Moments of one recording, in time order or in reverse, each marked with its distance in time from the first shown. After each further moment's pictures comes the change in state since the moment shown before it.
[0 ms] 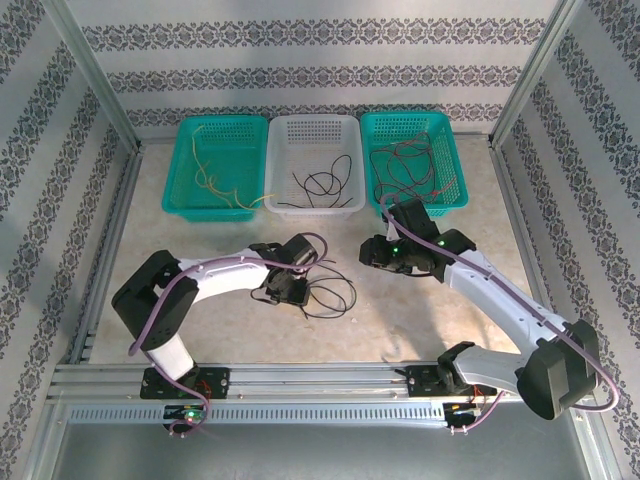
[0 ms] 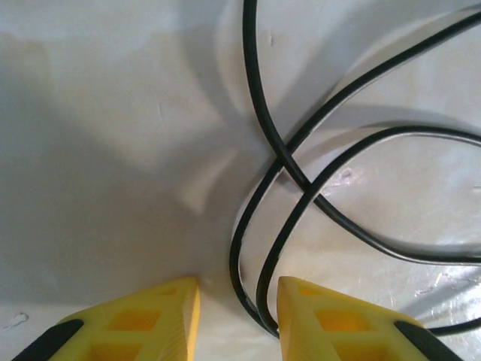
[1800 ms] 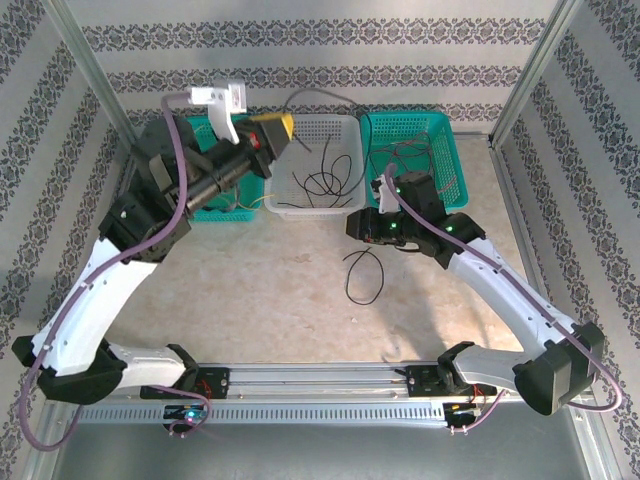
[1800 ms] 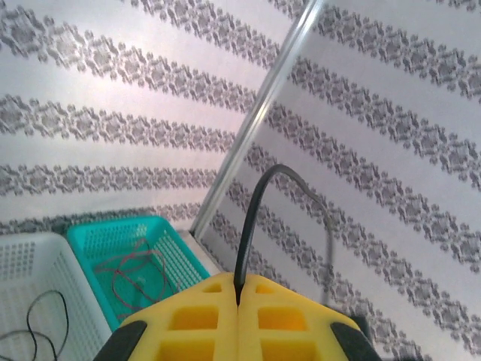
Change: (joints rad) left arm 0.127 -0.389 0.877 0.109 -0.052 0.101; right arm -0.002 0.030 0.189 0.098 -0.193 -0.053
